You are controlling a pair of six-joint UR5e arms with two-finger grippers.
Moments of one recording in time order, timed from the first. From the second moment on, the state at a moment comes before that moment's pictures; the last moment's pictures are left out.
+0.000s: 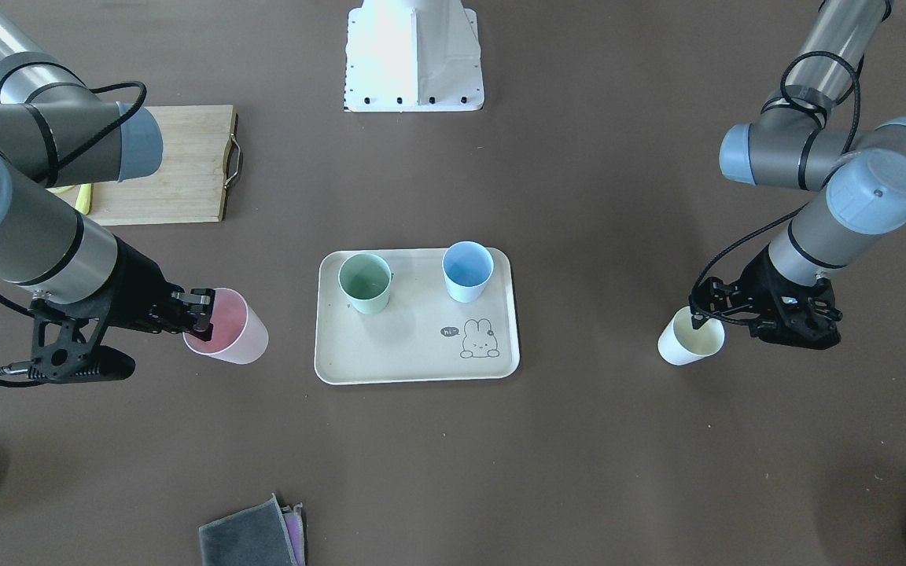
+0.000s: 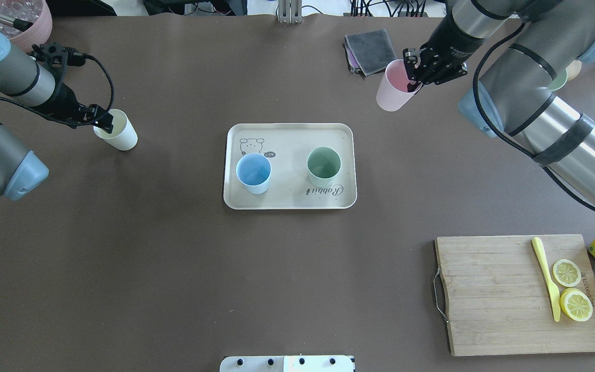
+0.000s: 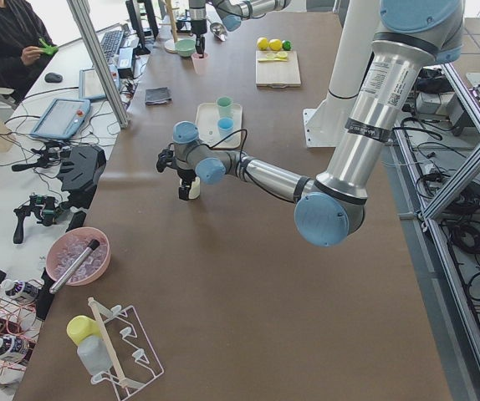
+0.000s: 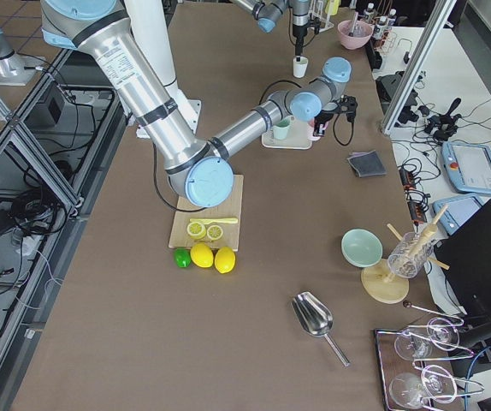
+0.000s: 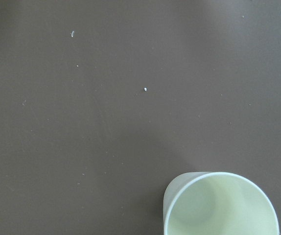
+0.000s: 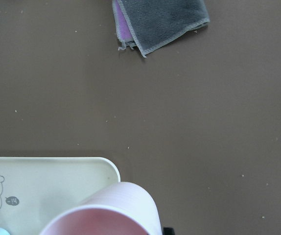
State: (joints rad) left arm -0.97 -1.93 -1.47 -2.00 -2.15 -0.70; right arm 1.00 -0.93 1.52 -1.46 2.34 0.92
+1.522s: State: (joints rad) left arm -0.83 -2.28 -1.45 -1.77 -2.09 -0.99; right arm 0.80 -0.84 1.42 -1.40 2.13 1.06
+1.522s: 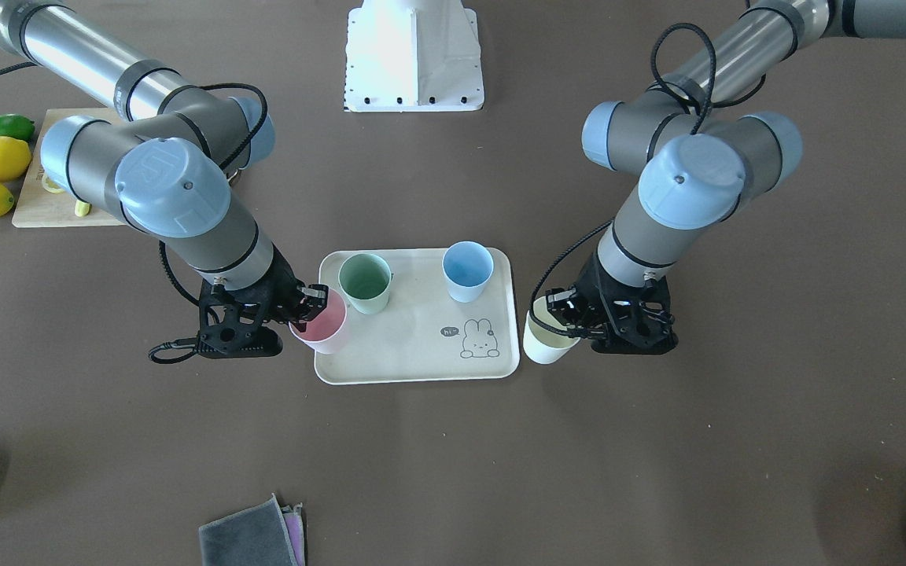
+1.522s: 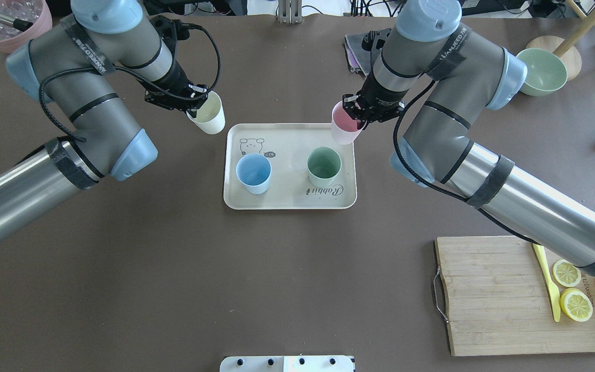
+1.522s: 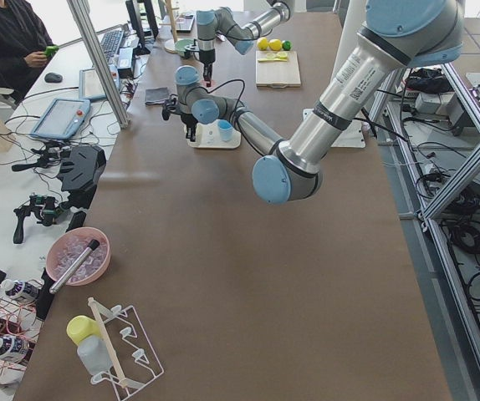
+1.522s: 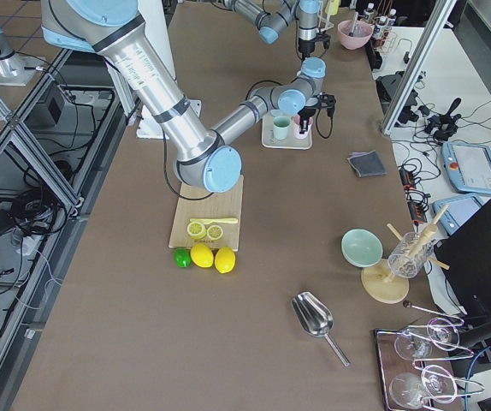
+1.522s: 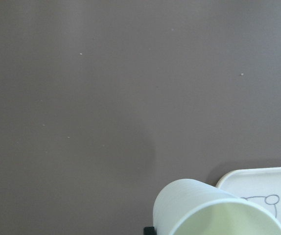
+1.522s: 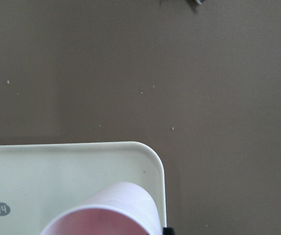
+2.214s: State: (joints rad) left arm -0.73 -2.33 -1.45 -1.77 -2.03 -1.09; right arm 0.74 -0.76 1.27 -1.31 2.07 1.11
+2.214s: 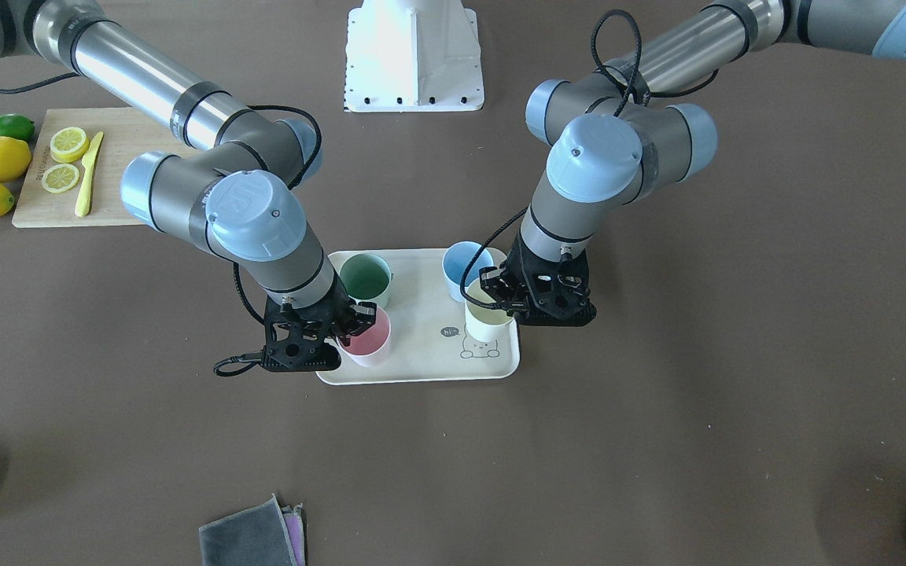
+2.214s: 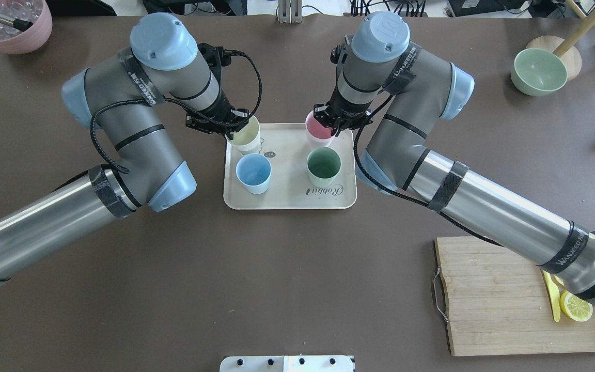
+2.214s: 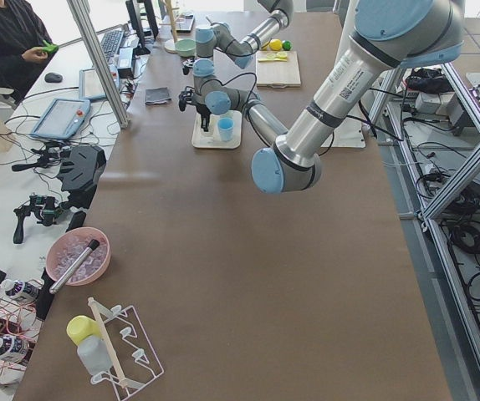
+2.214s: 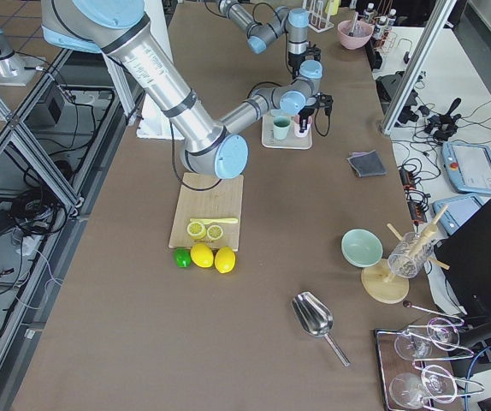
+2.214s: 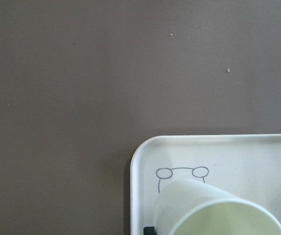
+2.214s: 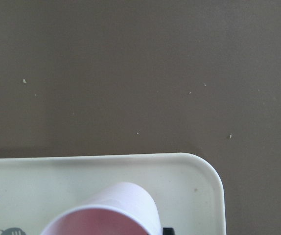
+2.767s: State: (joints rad) left arm -0.70 -2.34 -1.42 -1.77 -1.99 -1.11; right arm 0.81 -0.73 1.29 -1.31 2.14 1.17
